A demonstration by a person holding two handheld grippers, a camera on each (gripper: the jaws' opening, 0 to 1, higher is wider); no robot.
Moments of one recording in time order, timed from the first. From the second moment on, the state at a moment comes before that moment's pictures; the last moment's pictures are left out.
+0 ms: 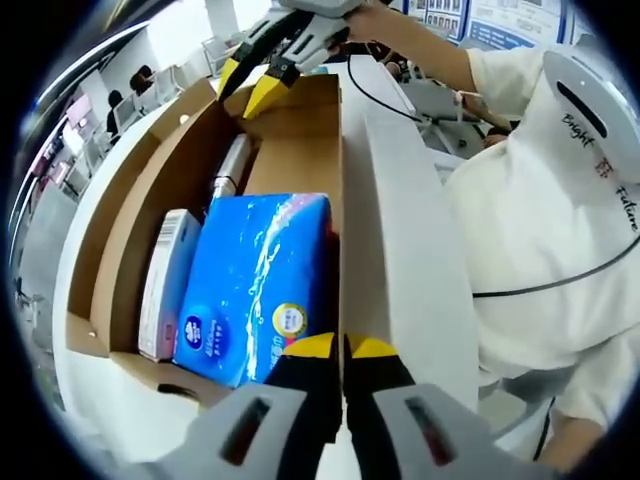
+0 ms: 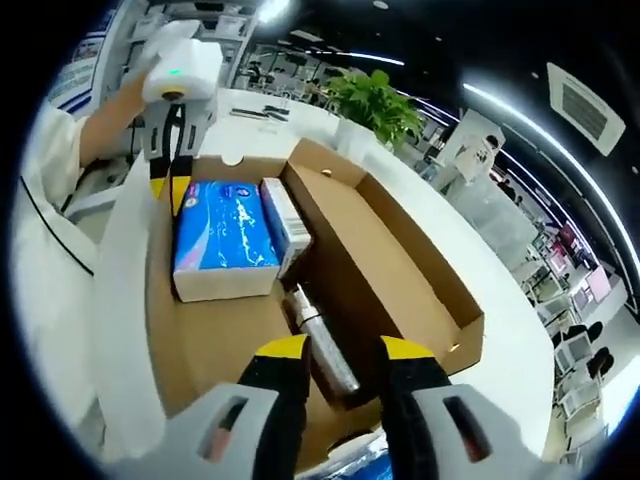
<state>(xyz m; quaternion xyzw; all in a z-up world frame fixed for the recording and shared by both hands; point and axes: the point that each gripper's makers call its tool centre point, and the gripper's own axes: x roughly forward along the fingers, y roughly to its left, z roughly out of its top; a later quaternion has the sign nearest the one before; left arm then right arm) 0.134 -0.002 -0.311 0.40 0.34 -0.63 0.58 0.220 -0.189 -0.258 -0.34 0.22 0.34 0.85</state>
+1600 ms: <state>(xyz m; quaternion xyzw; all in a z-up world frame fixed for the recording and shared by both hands) 0.135 -0.003 -0.312 0.40 0.35 -0.63 0.58 0.245 -0.141 -0.326 -0.48 0.32 0.38 0.72</state>
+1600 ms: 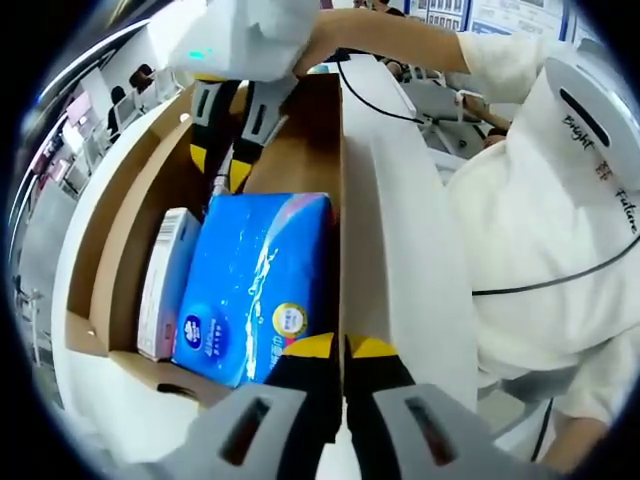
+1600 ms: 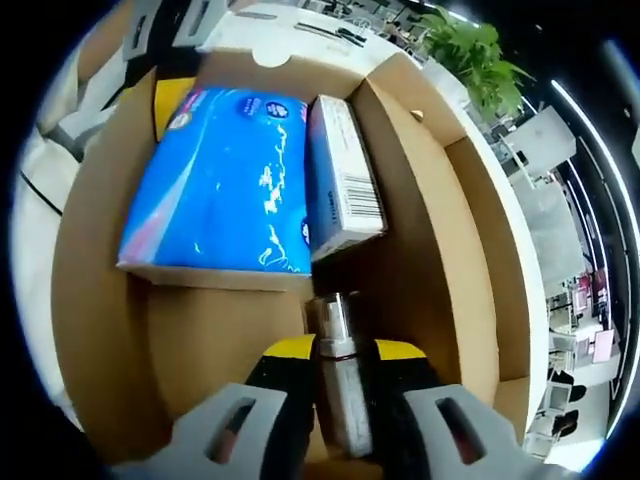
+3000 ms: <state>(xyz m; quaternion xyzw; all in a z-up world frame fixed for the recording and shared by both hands) 0.135 -0.003 -0.312 0.40 0.34 -0.63 0.58 0.210 -0.143 -0.345 -0.41 0.54 0.40 0.63</state>
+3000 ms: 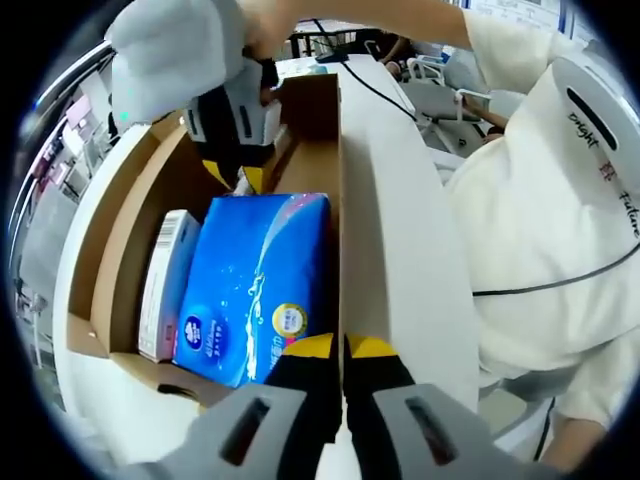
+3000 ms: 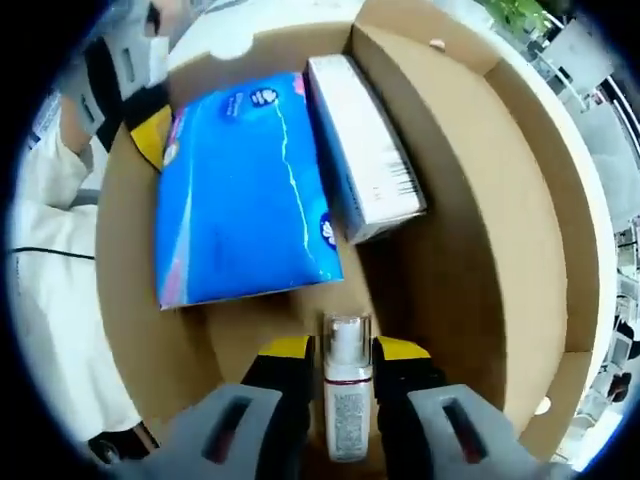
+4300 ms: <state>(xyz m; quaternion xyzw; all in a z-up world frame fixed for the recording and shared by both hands) 0.133 -0.004 -0.311 0.39 0.36 -0.62 0.57 0.220 -0.141 -0.318 -0.33 0.50 0.41 0.68</state>
